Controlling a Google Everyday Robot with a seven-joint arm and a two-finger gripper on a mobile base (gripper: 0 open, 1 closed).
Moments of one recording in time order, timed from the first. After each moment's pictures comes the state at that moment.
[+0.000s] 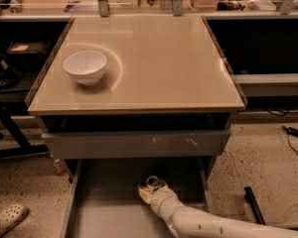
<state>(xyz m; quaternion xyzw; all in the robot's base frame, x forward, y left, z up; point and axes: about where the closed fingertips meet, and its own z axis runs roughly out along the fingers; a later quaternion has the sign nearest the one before) 0.517 -0.010 0.409 -0.13 0.85 0.18 0.47</state>
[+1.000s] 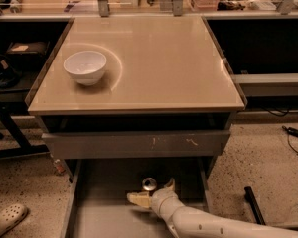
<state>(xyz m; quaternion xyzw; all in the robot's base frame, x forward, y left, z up) 0.517 -0.010 0.409 -0.13 0.85 0.18 0.47</state>
